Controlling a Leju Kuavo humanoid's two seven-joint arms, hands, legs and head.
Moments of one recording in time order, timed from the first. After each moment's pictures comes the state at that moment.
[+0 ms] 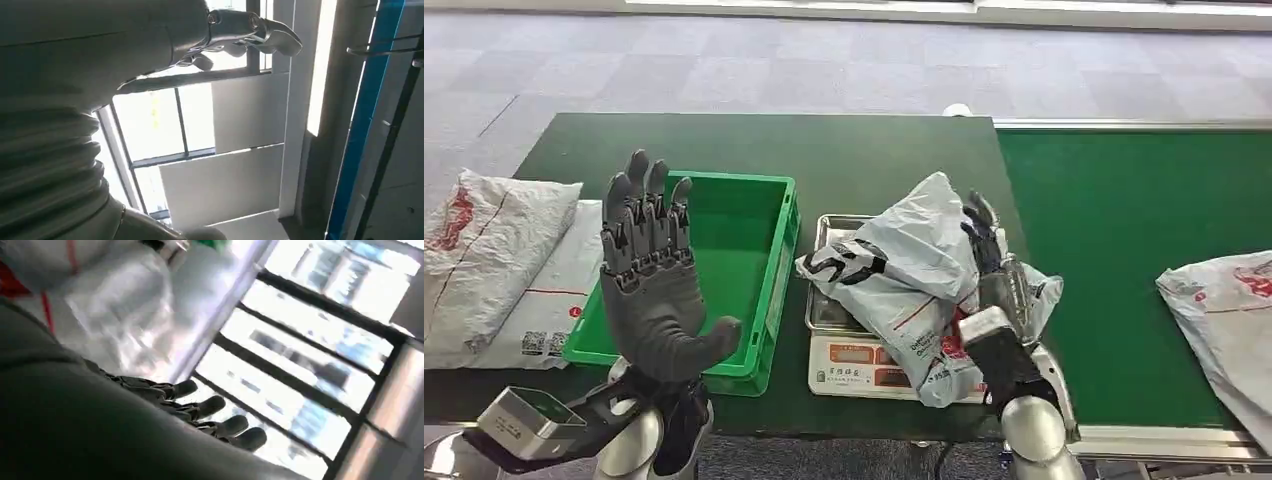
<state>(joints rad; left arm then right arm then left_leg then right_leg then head) -0.09 -0.23 -0.32 -1.72 -0.05 -0.18 -0.70 -0.09 0.08 0.18 -1.59 0.60 0.03 -0.39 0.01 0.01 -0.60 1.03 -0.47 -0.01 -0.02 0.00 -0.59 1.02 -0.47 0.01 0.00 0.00</state>
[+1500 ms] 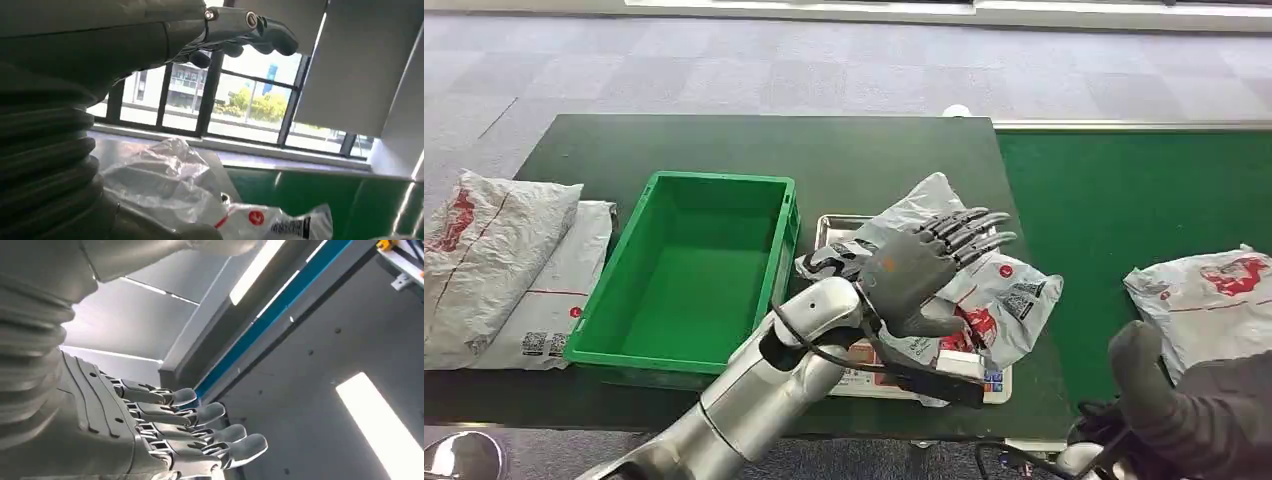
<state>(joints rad) -0.62 -0.32 -0.70 -0.91 -0.99 -0.09 -0.43 0.01 0.24 0.10 -2.11 0.90 -0.70 -0.70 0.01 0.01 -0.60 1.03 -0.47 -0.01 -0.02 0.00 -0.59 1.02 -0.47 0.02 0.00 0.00</state>
